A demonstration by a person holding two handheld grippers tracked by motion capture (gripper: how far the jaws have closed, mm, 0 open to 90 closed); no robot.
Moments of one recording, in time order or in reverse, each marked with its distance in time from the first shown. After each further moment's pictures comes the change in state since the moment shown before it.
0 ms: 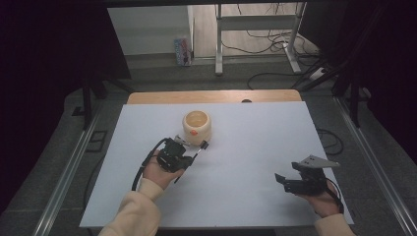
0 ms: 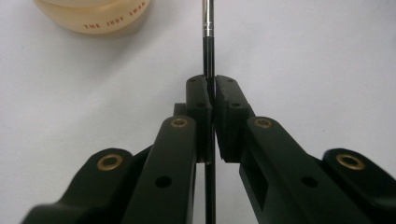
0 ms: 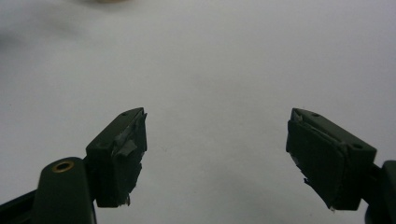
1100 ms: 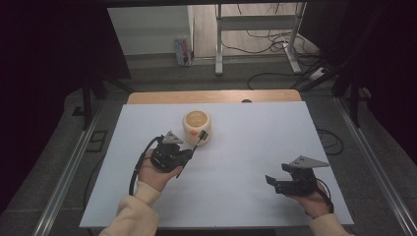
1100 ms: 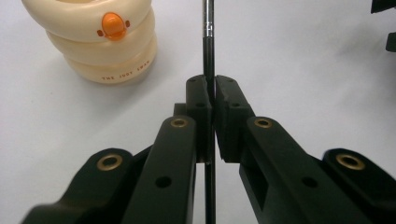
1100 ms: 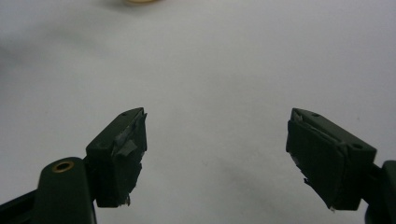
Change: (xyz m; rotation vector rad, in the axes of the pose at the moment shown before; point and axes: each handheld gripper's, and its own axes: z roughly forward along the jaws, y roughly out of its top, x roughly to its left) left arm -0.007 -0.004 -0.030 -0.206 -0.013 -0.007; right arm 0.020 0.006 0.013 -0.004 0.067 0.018
